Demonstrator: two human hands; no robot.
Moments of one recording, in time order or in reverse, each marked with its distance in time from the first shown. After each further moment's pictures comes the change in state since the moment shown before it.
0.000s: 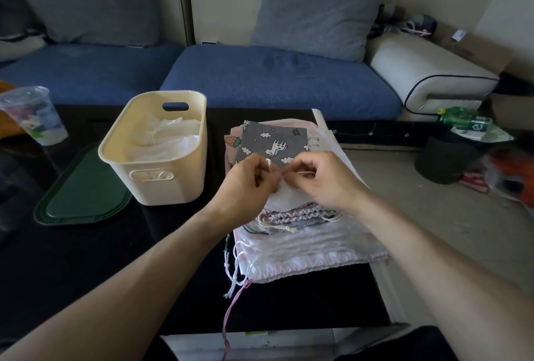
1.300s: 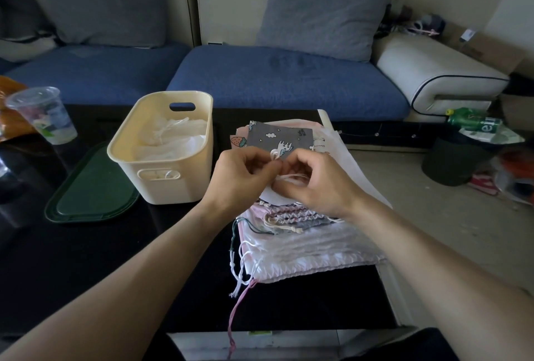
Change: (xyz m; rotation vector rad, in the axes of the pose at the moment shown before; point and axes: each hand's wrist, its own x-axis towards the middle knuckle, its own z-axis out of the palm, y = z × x) left_hand 0.001 0.008 -0.014 -0.018 0.145 0.075; right_hand -0.005 -0.016 0.011 0.114 -0.041 -0.079
